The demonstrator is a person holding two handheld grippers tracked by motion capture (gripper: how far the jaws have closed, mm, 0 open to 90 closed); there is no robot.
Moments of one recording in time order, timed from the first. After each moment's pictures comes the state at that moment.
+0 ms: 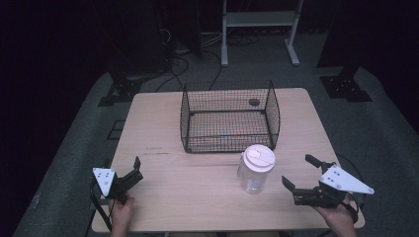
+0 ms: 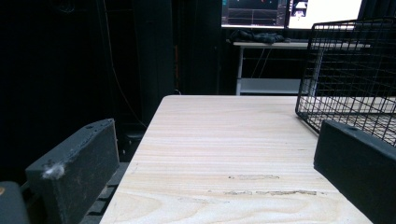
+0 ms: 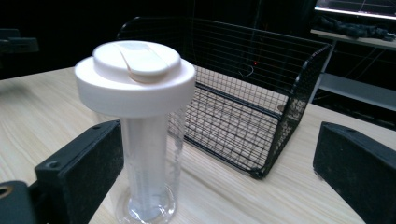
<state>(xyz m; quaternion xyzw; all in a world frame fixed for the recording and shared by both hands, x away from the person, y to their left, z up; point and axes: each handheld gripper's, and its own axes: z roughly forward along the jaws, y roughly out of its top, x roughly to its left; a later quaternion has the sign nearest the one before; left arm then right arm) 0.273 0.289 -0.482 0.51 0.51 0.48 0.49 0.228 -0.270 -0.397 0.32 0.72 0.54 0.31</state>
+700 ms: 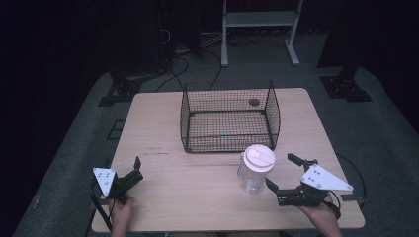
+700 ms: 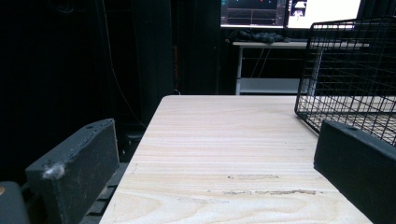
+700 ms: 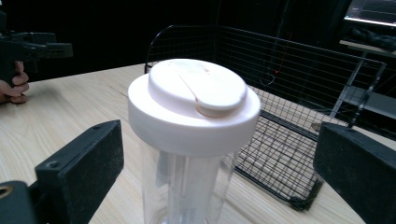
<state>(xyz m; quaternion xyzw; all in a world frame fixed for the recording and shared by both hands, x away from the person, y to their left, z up) 0.273 0.289 -0.482 0.51 0.51 0.48 0.49 0.234 -0.232 -0.397 0.29 0.73 0.55 0.29</state>
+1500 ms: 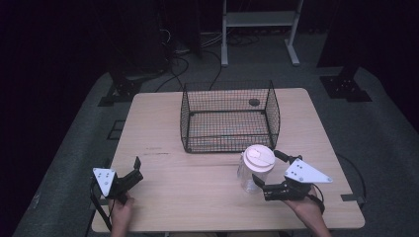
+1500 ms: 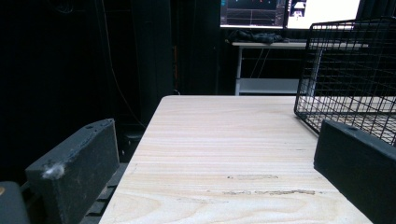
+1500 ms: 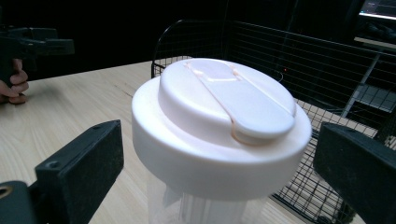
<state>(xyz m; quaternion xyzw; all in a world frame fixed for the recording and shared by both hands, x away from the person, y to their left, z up) 0.273 0.289 -0.482 0.51 0.51 0.48 0.49 0.252 -0.205 -0.405 0.28 0.73 0.55 0.28</state>
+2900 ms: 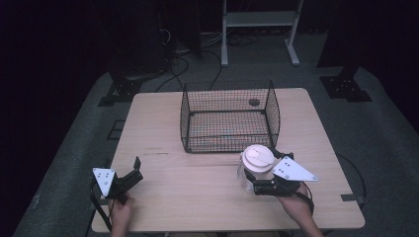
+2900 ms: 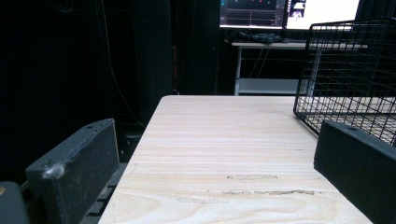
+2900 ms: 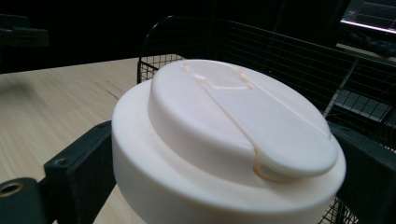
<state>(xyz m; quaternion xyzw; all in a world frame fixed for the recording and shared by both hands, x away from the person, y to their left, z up) 0.273 0.290 -0.482 0.51 0.51 0.48 0.49 0.262 -0.183 -0.410 0.29 0.73 0.53 0.32</state>
